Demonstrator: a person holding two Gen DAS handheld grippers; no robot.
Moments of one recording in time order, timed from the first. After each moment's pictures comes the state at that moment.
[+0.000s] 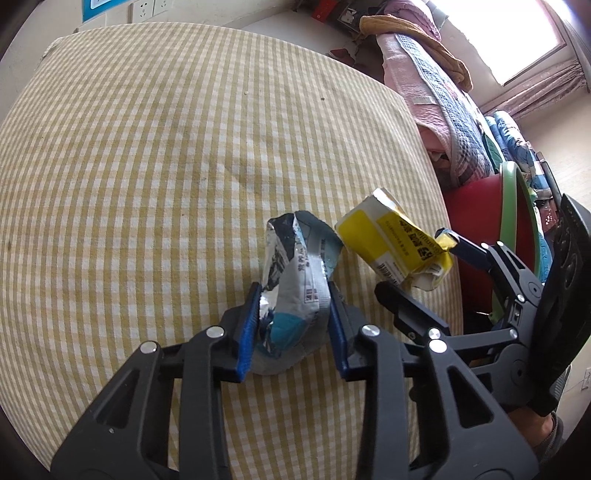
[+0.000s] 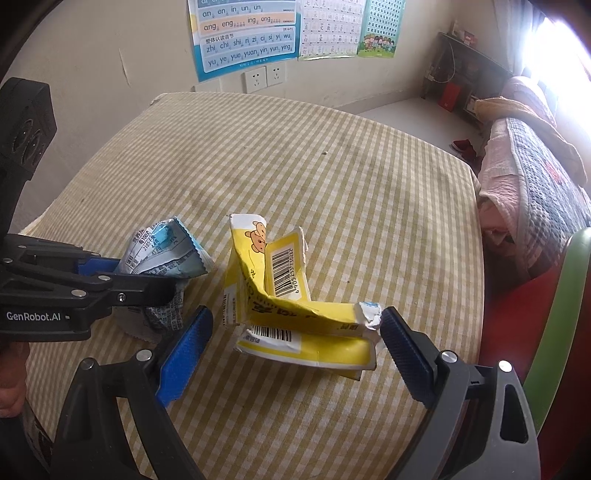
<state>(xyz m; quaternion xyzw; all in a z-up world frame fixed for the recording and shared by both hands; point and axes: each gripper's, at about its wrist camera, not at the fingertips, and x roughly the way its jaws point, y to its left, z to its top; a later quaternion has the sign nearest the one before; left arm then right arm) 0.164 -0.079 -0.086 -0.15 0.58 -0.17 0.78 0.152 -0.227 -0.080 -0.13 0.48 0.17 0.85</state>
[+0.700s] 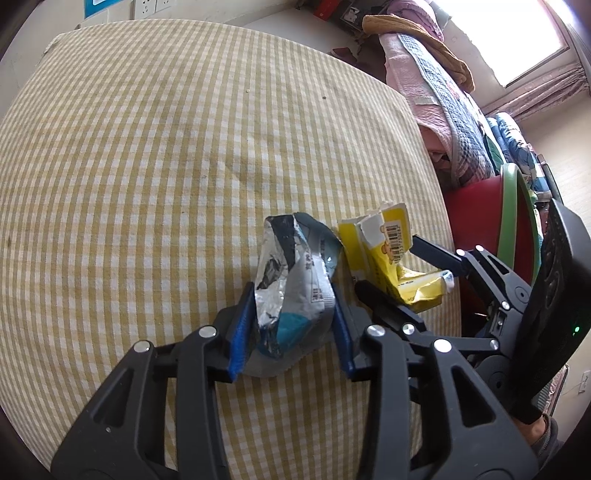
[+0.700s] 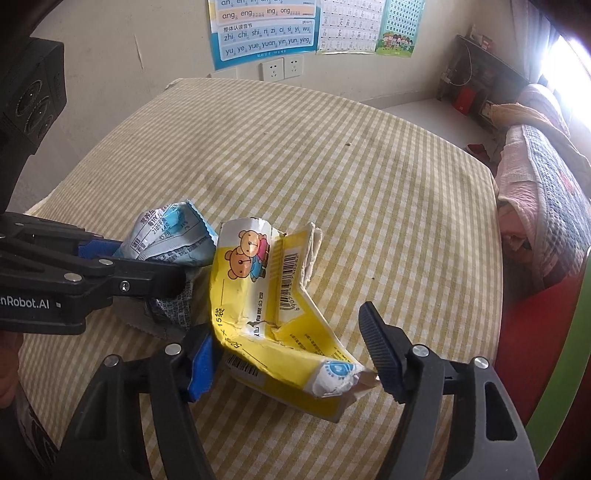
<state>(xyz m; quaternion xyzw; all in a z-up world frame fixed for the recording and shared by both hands) 0.164 -0.076 -0.082 -0.15 0.59 -0.16 0.78 0.151 -0.218 -0.093 -0.14 0.49 0.19 0.84</state>
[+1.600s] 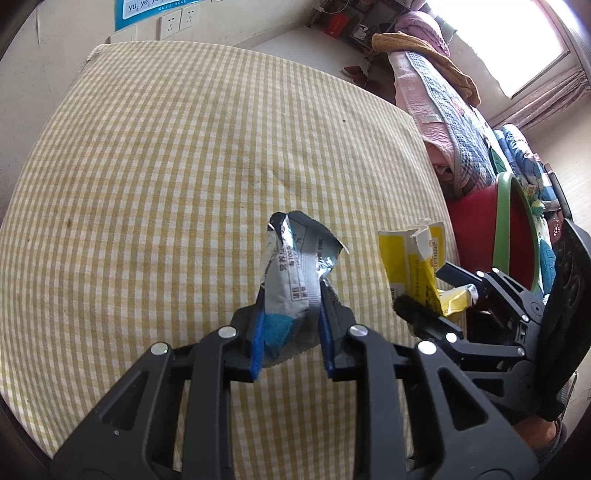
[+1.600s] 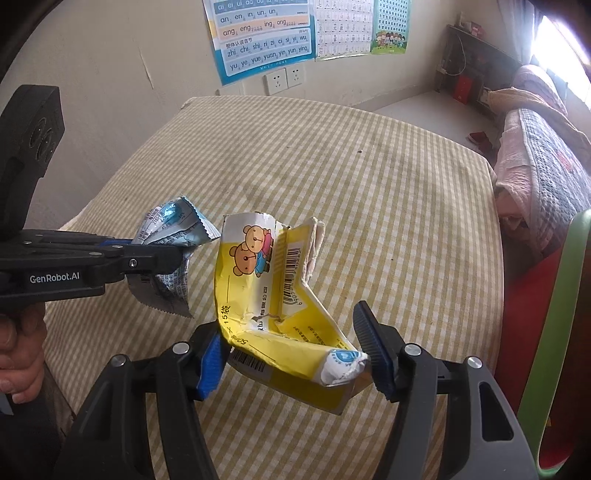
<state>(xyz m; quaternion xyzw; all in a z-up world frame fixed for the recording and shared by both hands) 0.129 -0.032 -0.055 -0.15 0.56 -0.13 0.80 0.119 -0.213 -0.060 -0.09 0.49 0.20 0.84</state>
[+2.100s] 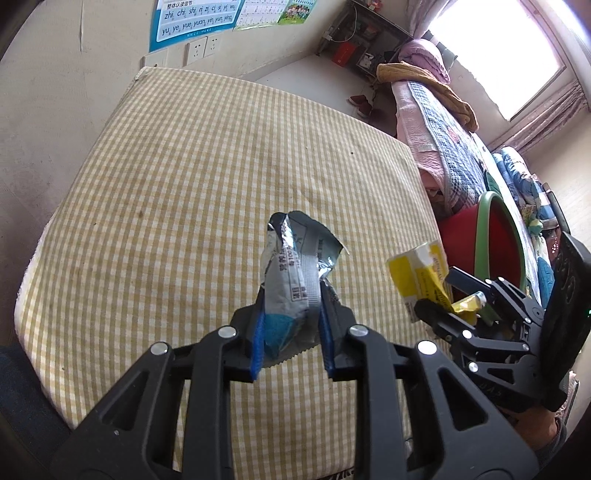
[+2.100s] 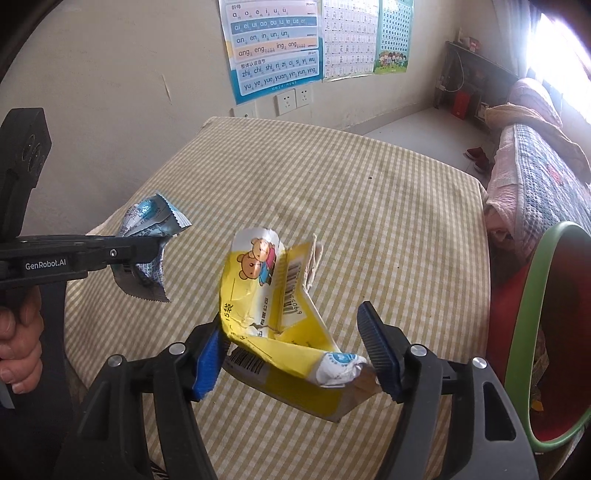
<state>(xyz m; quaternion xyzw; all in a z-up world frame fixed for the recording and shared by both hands) 0.080 0.012 -0.011 -0.16 0.52 -0.11 0.83 0.085 -0.202 -0.025 -0.09 0.46 0.21 0.86</state>
